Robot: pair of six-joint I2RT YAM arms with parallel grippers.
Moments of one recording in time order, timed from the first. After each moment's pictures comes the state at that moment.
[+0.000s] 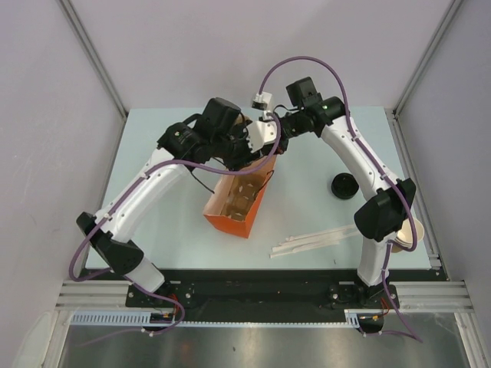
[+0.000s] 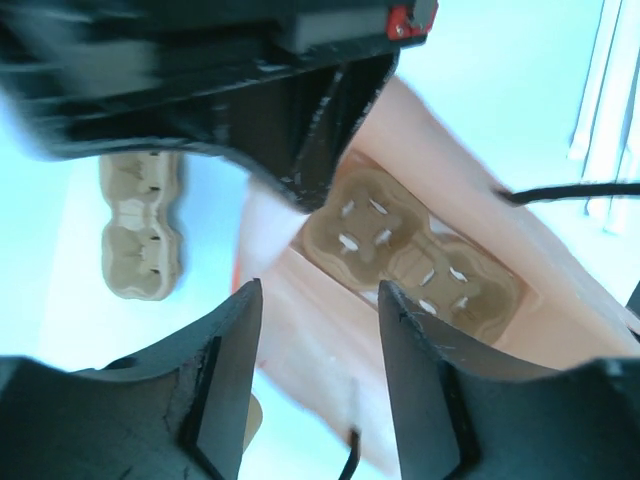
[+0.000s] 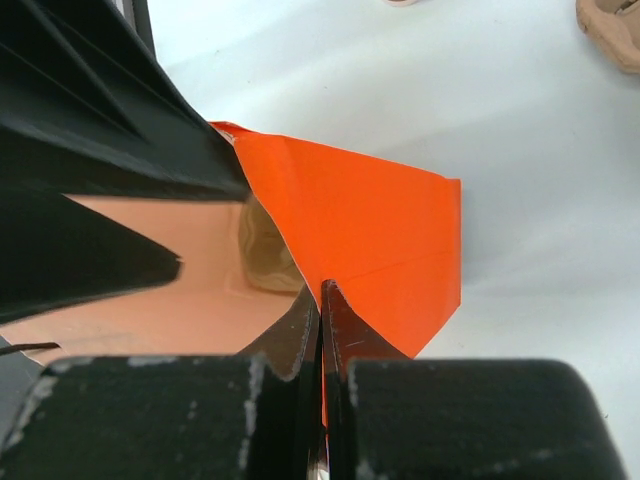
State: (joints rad) left arm -0.72 1.58 1.85 -1.02 0.14 0.56; right arm 0.49 1.91 2.07 -1.03 -0.83 -0.41
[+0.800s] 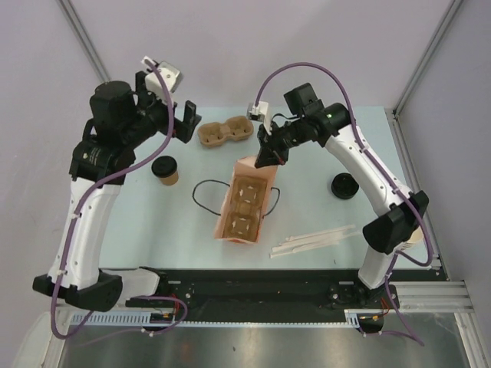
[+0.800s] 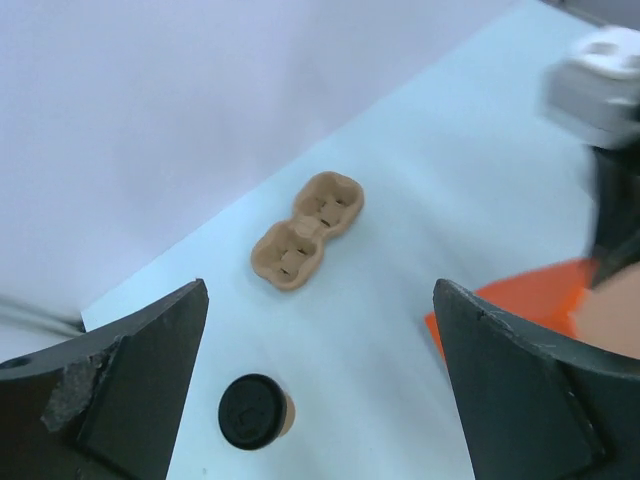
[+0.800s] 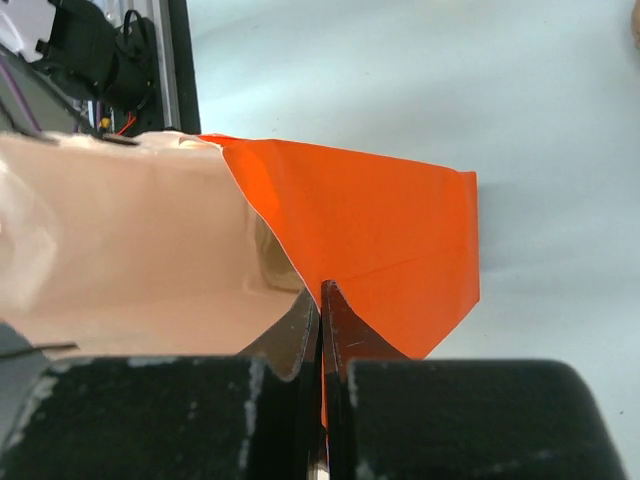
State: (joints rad) left arm -0.36 1.31 1.90 -0.82 0.19 0.30; right arm 0.55 1.81 2.02 -1.09 -0.81 -0.46
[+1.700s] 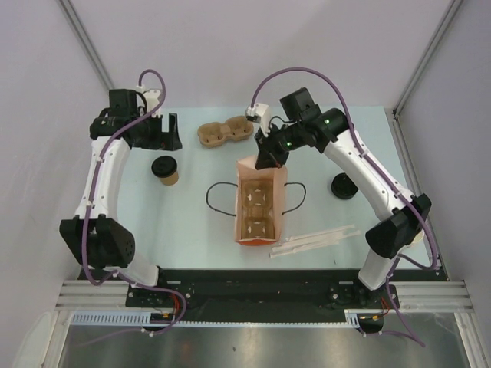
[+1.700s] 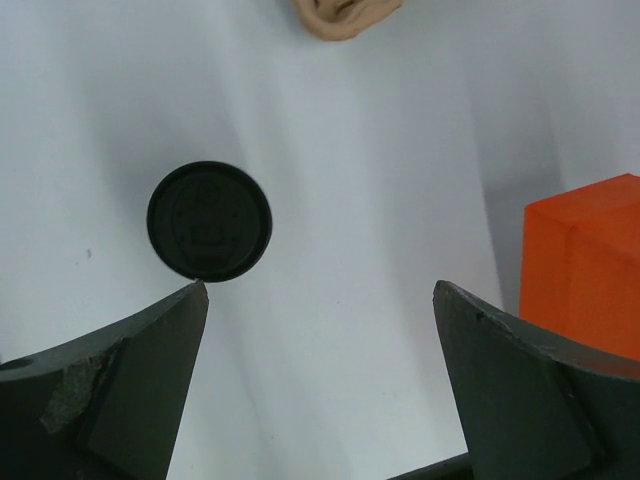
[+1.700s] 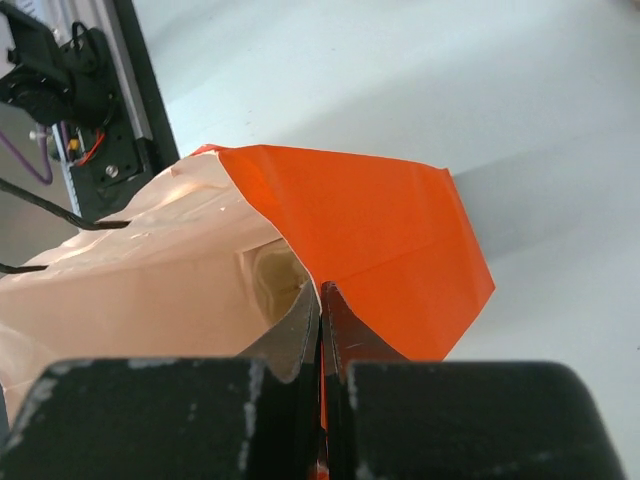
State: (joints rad) left arm 0.03 1.55 1.66 -0.94 0.31 0.10; right arm 0.62 1.73 1.94 -1.04 -0.62 -0.31
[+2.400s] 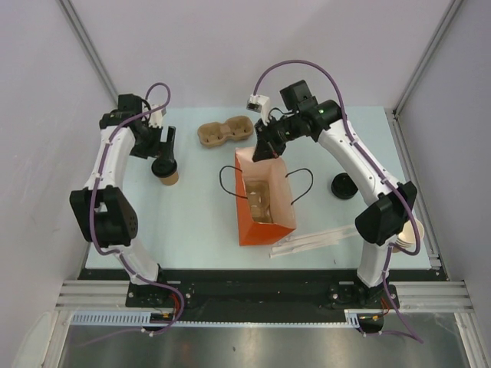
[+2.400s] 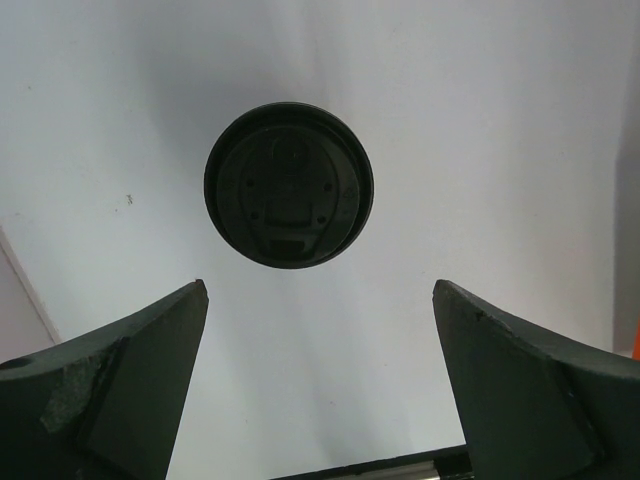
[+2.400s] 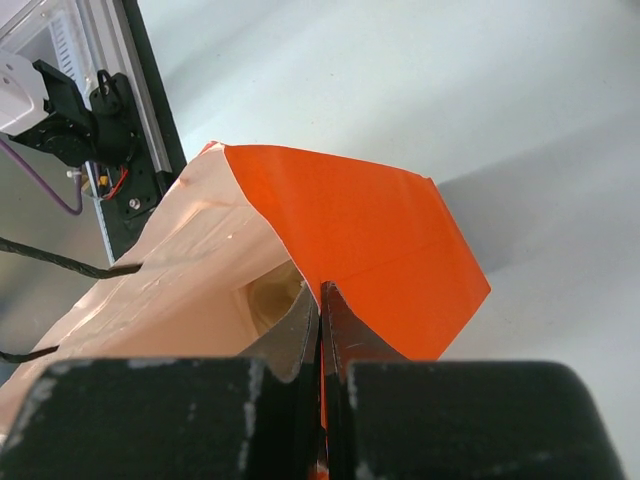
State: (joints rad) left arm 0.08 1.74 1.68 -1.02 0.16 0.21; right arm 0.54 1.87 2.05 -1.03 -0.73 -0.23
